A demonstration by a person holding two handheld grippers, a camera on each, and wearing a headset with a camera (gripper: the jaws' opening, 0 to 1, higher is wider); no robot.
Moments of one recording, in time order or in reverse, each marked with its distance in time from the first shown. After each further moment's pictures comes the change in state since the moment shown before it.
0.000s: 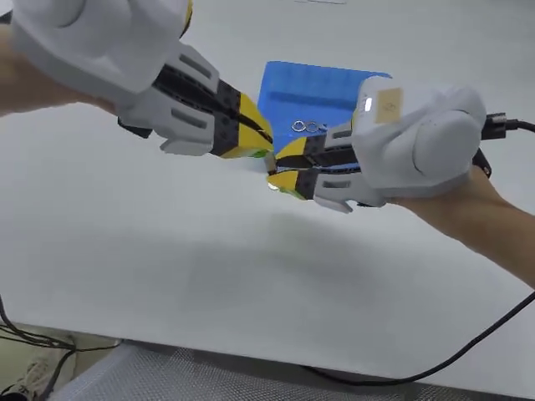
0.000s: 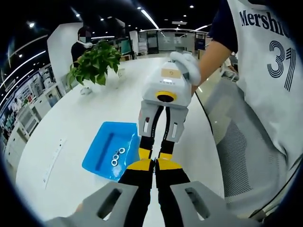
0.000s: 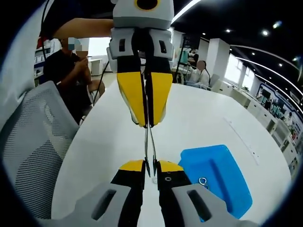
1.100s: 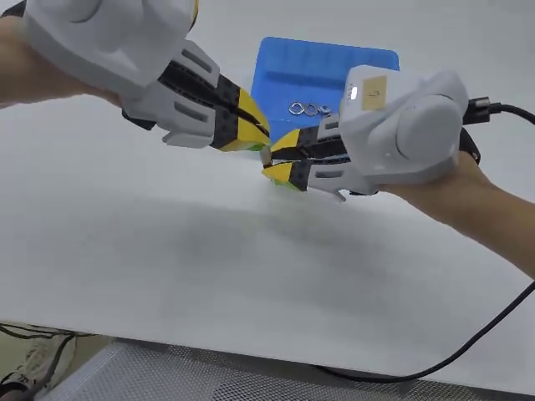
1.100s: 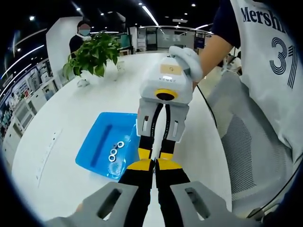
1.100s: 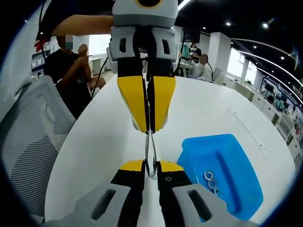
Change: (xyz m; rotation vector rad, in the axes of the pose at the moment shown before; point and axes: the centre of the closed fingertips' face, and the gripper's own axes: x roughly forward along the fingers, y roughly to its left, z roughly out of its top) left arm 0.020 0.011 -0.018 -0.024 0.029 -0.036; right arm 0.014 -0.005 -0.022 0.036 0.030 0.040
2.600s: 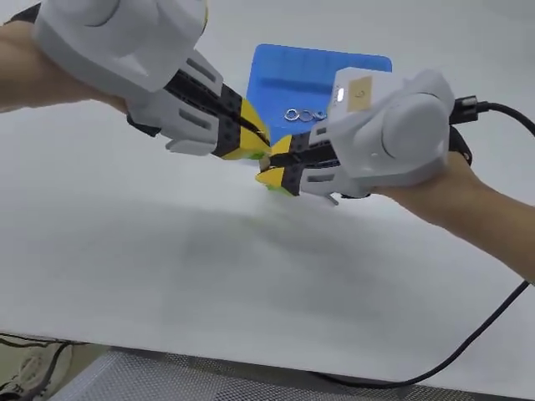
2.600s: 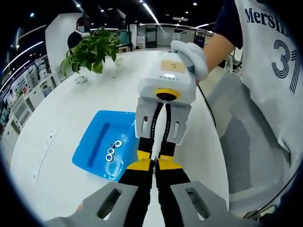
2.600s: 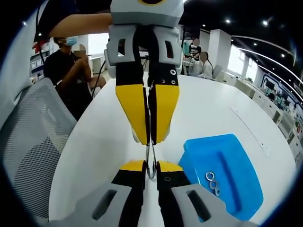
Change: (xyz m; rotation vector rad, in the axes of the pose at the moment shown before) left arm 0.004 -0.003 0.000 -0.027 0.026 -0.027; right arm 0.001 0.004 0.004 0.012 0.027 0.018
